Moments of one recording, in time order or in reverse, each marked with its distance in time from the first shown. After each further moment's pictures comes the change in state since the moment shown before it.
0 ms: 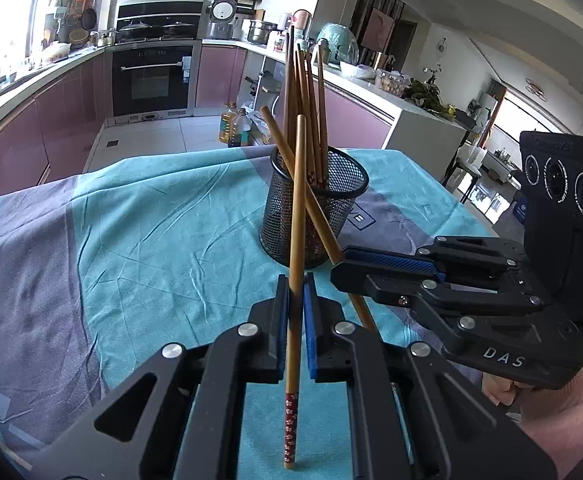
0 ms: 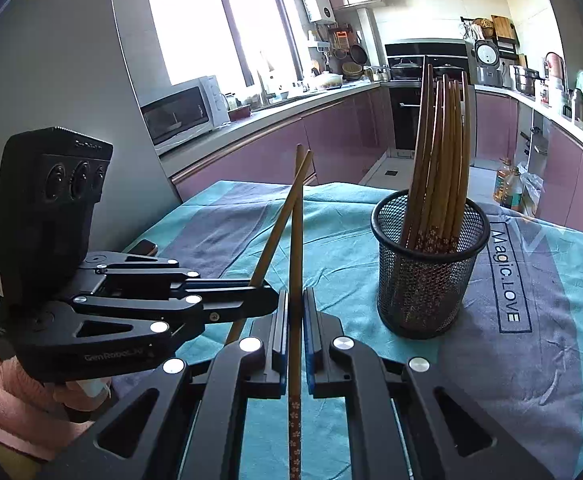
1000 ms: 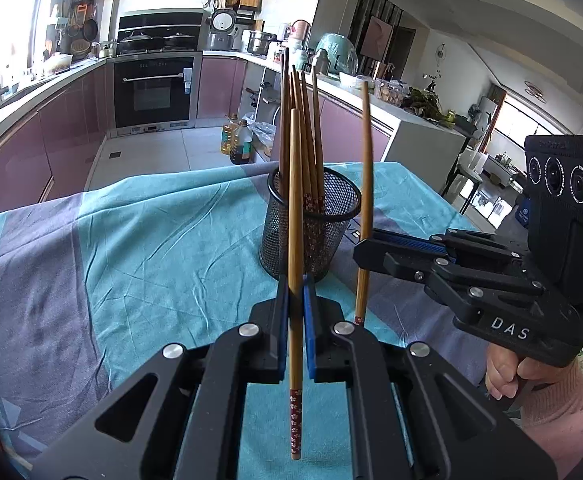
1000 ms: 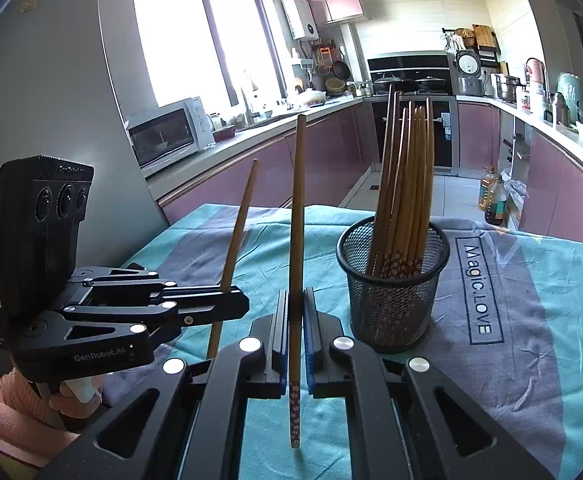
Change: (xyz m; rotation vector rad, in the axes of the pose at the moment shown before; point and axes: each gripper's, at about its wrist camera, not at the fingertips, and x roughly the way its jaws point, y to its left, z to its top) left arm -0.010 -0.005 0.010 0.016 -0.036 0.010; right arm -0.021 -0.011 0.009 0.031 -0.070 -0.046
